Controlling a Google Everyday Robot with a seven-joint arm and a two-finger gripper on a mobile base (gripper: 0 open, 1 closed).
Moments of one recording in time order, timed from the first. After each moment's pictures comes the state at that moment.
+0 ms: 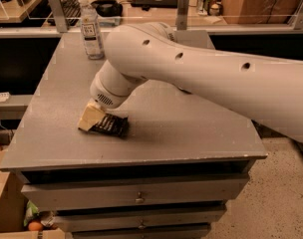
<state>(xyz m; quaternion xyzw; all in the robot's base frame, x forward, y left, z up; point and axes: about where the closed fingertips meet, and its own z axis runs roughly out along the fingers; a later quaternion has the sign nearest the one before) 0.545 0.145 0.832 -0.59 0.74 0.13 0.29</state>
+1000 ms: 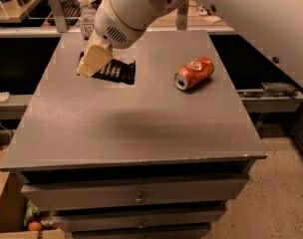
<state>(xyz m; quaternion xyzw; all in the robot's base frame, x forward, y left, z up) 0.556 0.126 0.983 -0.64 0.67 0.13 0.36</state>
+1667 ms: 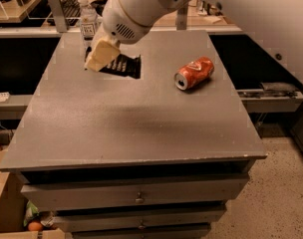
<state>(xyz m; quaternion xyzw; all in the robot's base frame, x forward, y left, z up) 0.574 0.112 0.987 -0.64 0.65 0.12 0.38</state>
